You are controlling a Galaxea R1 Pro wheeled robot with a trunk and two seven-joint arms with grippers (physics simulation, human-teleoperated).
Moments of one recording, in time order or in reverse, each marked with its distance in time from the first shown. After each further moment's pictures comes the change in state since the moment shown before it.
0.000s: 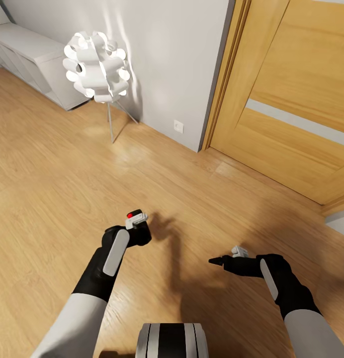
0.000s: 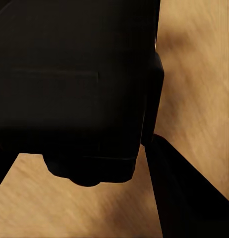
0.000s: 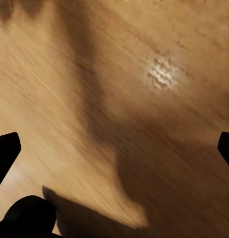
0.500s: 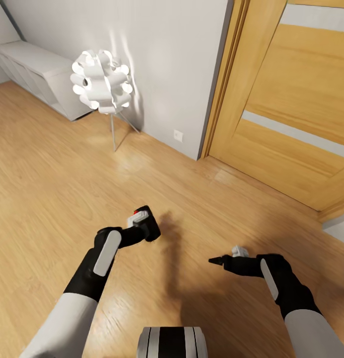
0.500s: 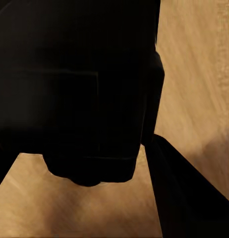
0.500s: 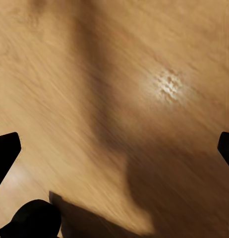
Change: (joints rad) left arm 0.000 0.071 -0.011 0.017 0.084 0.006 -0.270; right arm 0.000 -0.002 0.000 -0.003 0.002 0.000 0.016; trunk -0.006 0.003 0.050
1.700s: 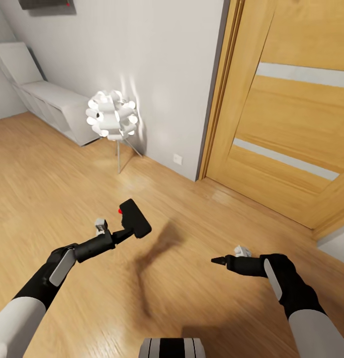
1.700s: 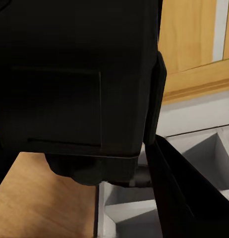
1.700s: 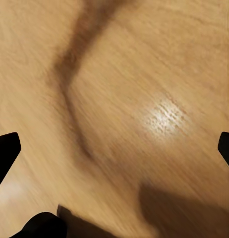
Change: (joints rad) left arm 0.000 0.345 0.001 0.347 0.043 -0.124 -1.281; right arm 0.000 -0.024 0.001 0.001 0.000 0.002 0.024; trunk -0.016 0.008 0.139
